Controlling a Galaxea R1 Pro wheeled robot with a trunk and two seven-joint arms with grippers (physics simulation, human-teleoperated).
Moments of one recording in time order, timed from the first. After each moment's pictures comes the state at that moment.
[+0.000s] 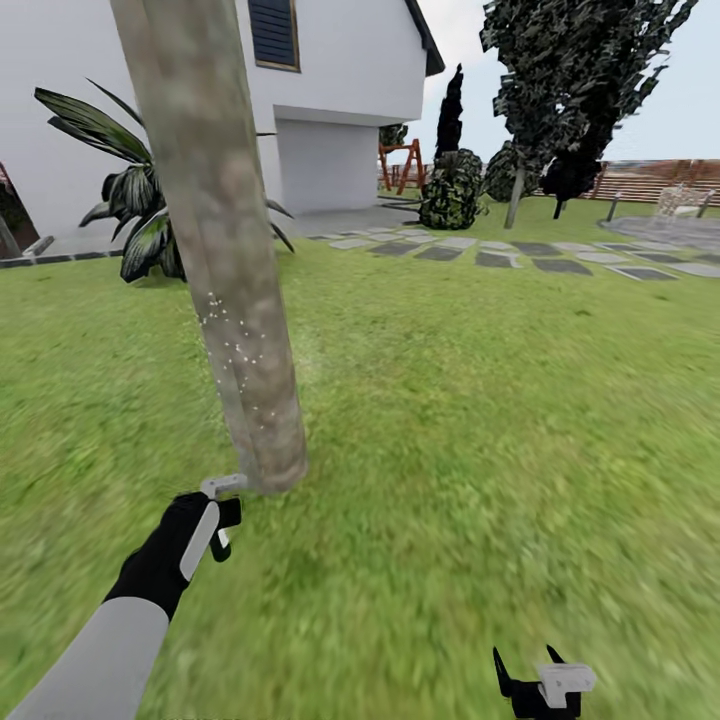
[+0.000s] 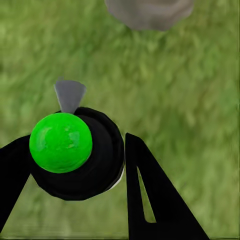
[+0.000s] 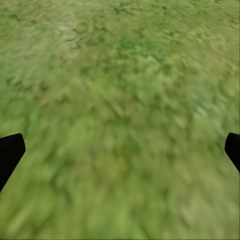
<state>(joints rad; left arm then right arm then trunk) -0.68 0.03 0.06 -0.87 0.23 0.73 0.30 -0.36 -0.07 -0.77 -0.13 0.68 -0.88 0.13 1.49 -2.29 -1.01</state>
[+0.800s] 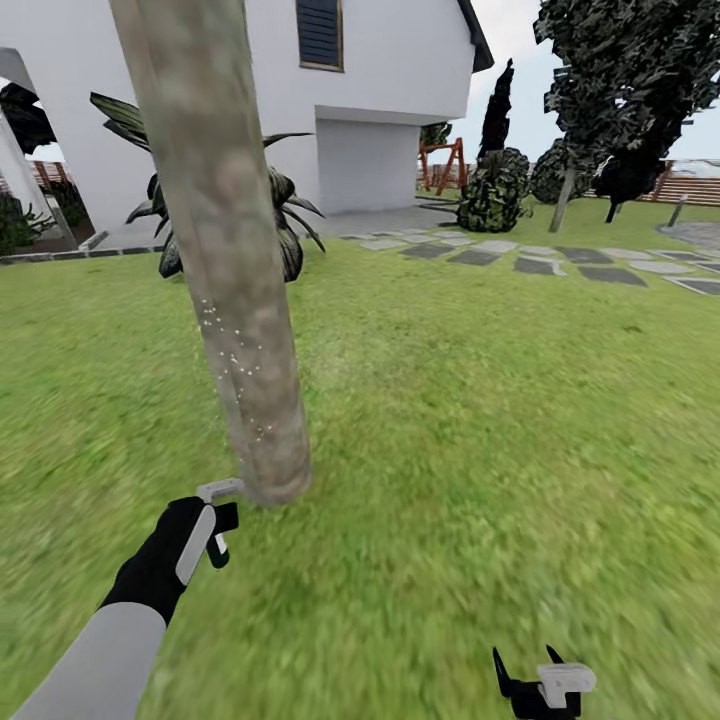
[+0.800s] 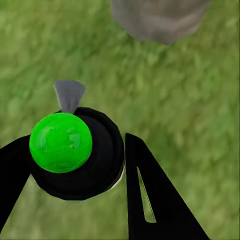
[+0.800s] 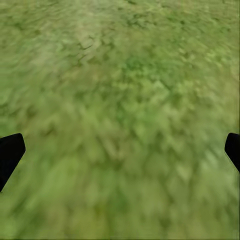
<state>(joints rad) -0.67 0.03 0.09 -0.87 0.23 0.73 0.30 -0.36 -0.07 -0.77 -0.13 0.68 -0.88 0.13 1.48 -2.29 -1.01</state>
